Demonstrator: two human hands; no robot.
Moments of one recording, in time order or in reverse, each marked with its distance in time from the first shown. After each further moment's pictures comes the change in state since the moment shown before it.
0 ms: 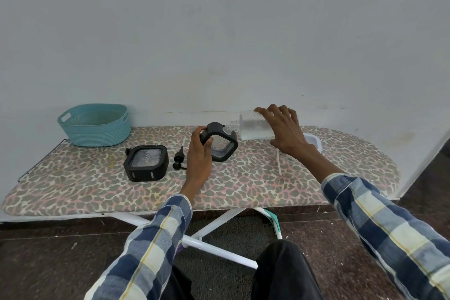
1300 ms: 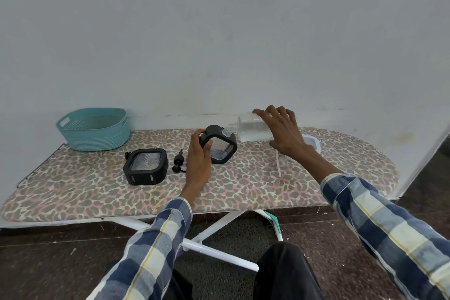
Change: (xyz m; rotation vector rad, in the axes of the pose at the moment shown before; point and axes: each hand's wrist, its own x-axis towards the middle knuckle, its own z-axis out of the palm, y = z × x) left_hand 0.000 -0.001 0.000 0.010 -0.011 -0.026; right_hand 0.001 0.000 0.000 -0.015 0.004 -0.004
